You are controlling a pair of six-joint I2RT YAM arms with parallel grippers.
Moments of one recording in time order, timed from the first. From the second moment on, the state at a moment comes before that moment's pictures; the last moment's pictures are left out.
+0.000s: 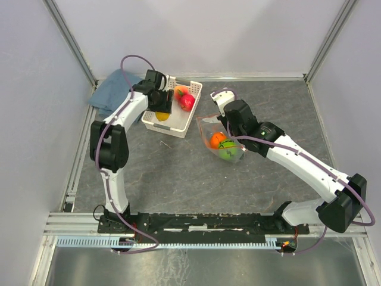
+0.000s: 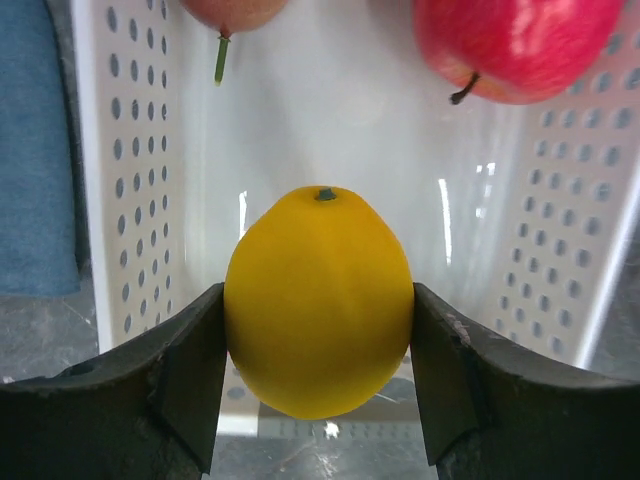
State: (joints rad) left arm -0.28 2.07 1.77 -0.70 0.00 -0.06; right arm 0.74 1.33 1.26 -0.53 0.45 -0.08
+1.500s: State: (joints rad) left arm -0.82 1.09 0.84 0.31 0.30 0.17; right arm 0.74 1.34 1.26 -0.54 0.40 -0.07
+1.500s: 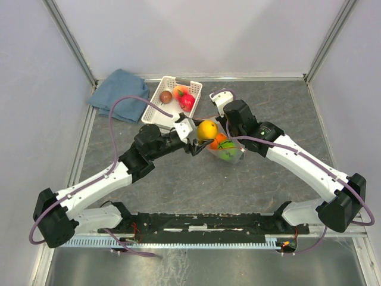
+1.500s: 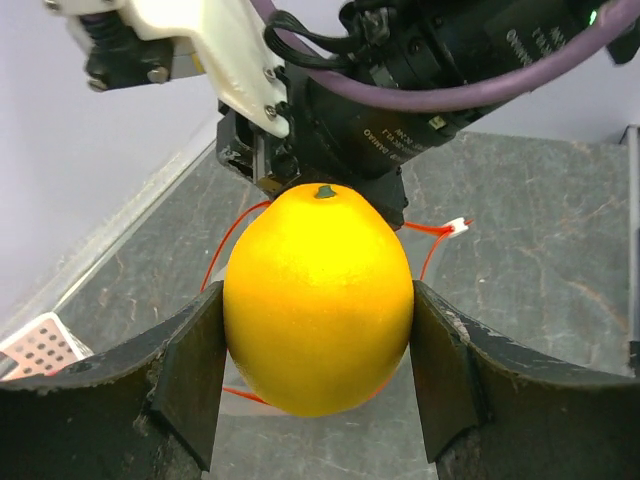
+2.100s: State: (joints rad) left arm -0.82 1.25 0.78 0.49 0.31 0.38; right arm 0.74 1.33 1.26 -0.54 0.39 -0.07
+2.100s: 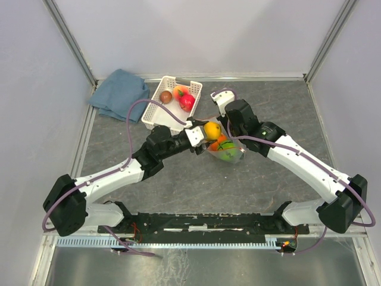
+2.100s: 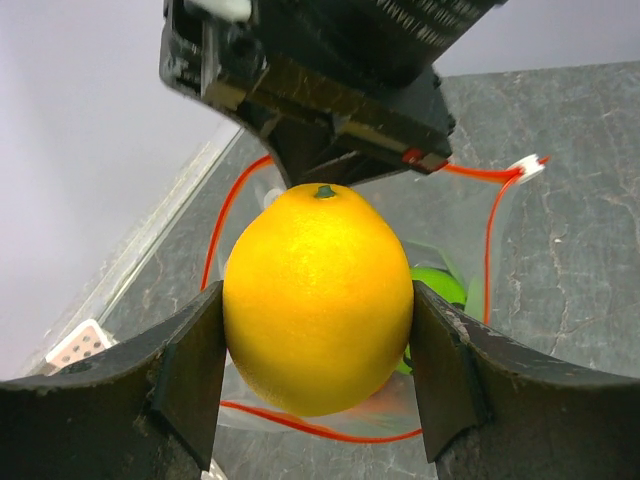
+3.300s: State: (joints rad) left arm -0.82 1.20 0.81 0.34 -0.01 0.22; right arm 0.73 1.32 1.25 -0.54 0.37 -0.07
